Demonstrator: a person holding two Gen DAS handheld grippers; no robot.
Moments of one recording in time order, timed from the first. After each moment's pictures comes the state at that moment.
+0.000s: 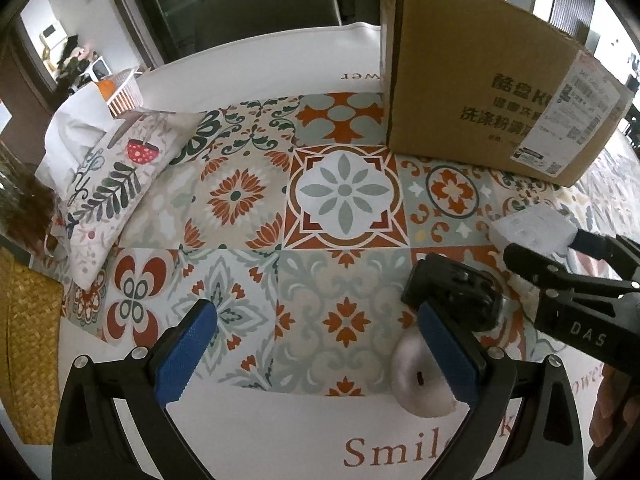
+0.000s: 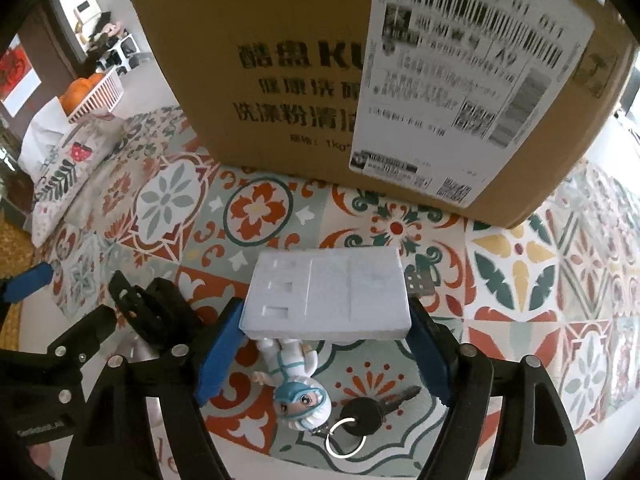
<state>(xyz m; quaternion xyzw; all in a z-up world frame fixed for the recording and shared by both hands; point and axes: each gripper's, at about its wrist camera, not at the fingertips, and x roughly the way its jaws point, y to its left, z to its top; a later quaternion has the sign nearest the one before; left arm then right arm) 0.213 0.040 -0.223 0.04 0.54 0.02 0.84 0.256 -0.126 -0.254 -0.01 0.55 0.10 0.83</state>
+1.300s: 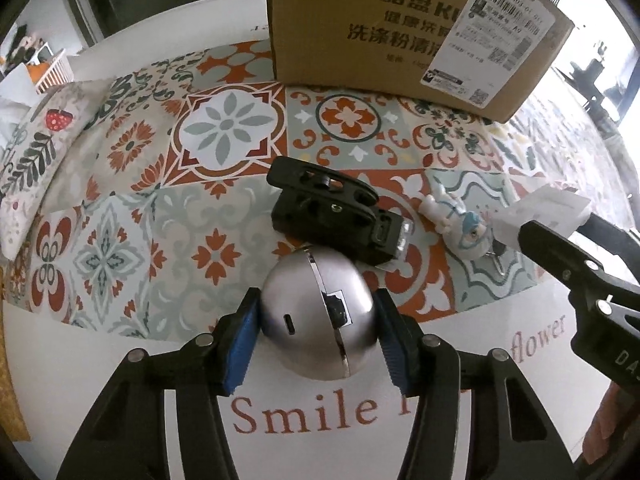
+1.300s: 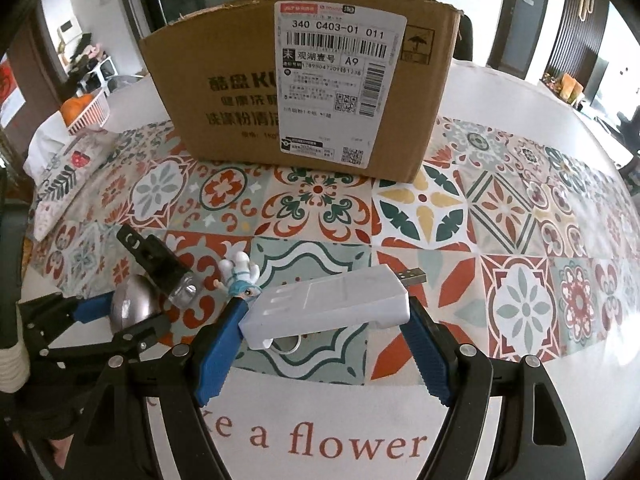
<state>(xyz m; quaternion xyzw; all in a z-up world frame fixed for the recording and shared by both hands) 0.192 -0.012 -0.251 0.01 0.59 -0.07 0.81 0.195 -0.171 -0.225 0.00 0.52 0.05 0.85</state>
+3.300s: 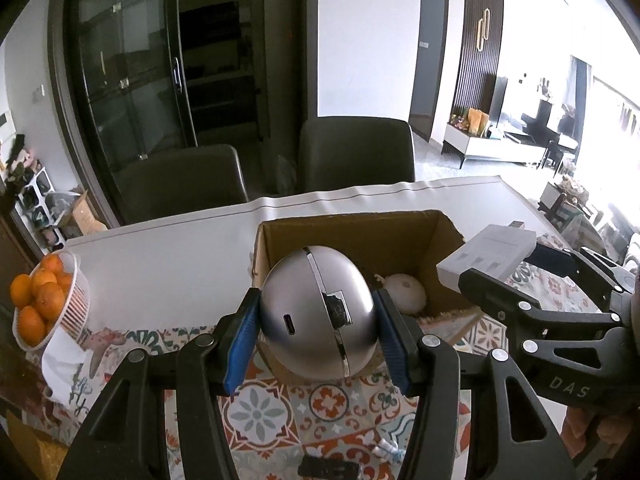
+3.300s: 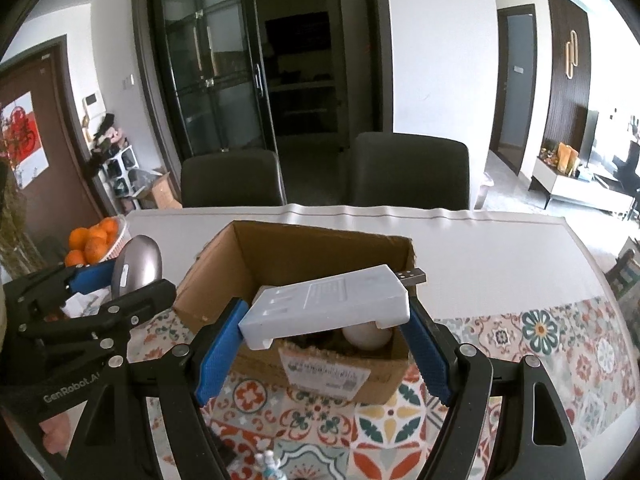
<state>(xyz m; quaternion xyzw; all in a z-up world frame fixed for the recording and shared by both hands) 0.308 -0.036 -0.054 0.05 0.37 -0.13 0.92 0.291 -0.186 -0.065 0.01 0.36 0.07 0.93</state>
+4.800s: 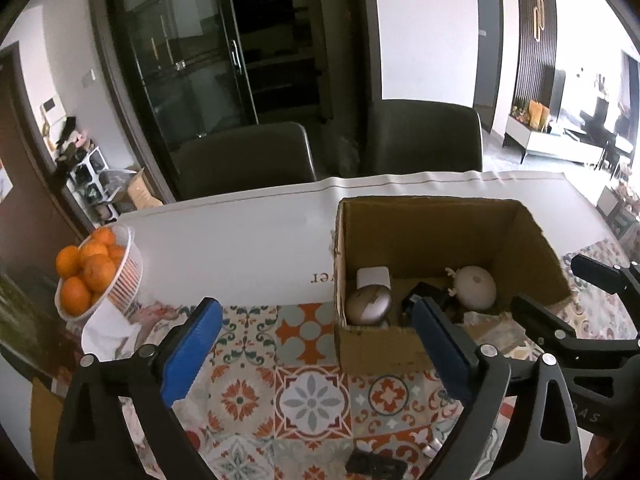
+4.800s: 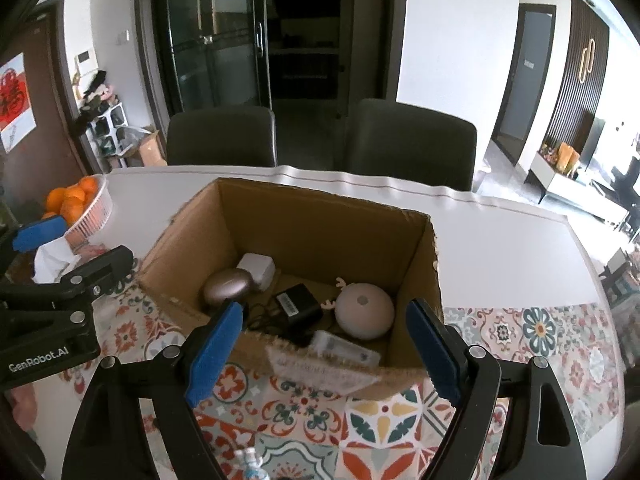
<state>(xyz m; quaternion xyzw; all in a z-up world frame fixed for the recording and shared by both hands) 0.305 -0.007 -0.065 0.06 0.40 -0.01 0.92 0.313 -0.168 -0.091 -0.04 0.41 0.06 0.91</state>
